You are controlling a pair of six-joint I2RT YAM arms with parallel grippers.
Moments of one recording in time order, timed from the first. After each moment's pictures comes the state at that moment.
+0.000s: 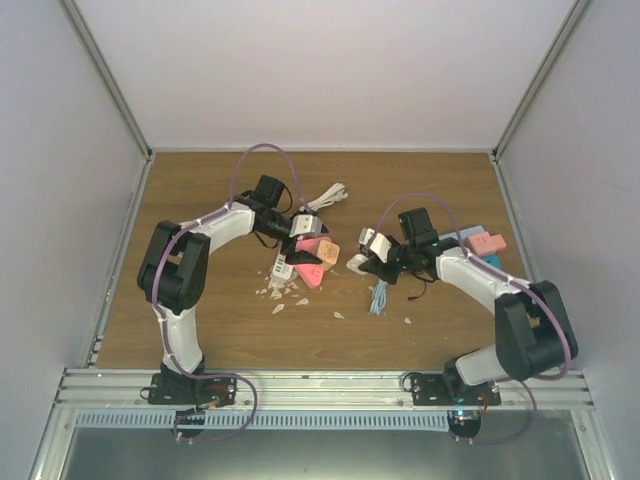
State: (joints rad) left arm -0.38 1.94 1.32 -0.51 0.99 1.15; right arm 0.36 1.46 0.80 -0.34 -0.57 -0.72
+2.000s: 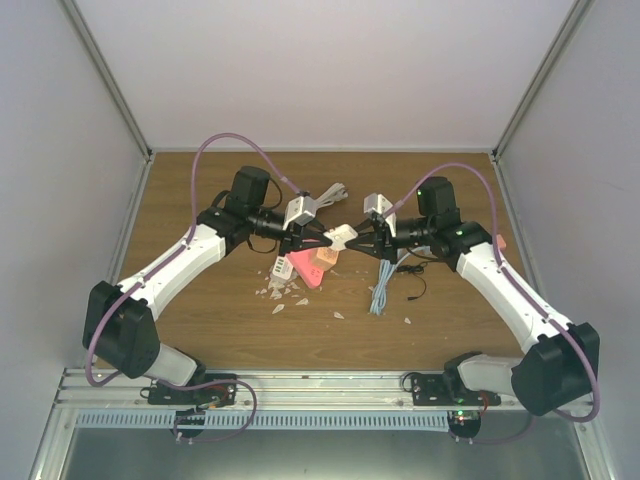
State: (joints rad) left arm -0.47 1.46 1.17 -0.33 1.10 0.49; right arm 0.37 1.26 1.05 -0.44 -1.00 -0.49
